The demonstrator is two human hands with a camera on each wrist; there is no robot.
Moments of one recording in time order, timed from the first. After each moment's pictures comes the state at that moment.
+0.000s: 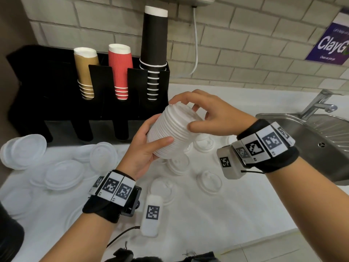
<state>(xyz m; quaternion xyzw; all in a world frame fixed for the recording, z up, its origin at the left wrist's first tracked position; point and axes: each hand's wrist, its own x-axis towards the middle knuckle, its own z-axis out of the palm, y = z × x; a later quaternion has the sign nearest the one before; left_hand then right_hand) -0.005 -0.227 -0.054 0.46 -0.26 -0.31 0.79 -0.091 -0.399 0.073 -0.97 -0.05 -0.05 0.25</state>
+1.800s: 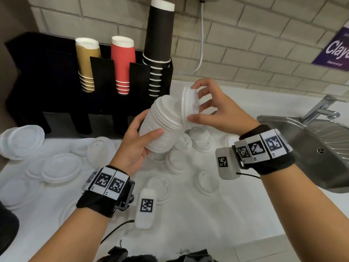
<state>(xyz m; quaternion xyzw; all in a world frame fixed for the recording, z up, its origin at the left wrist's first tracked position) 0.007 -0.226 -0.061 0.43 -0.19 -0.28 0.84 -0.089 -0.415 0.066 -0.91 0.00 -0.13 0.39</state>
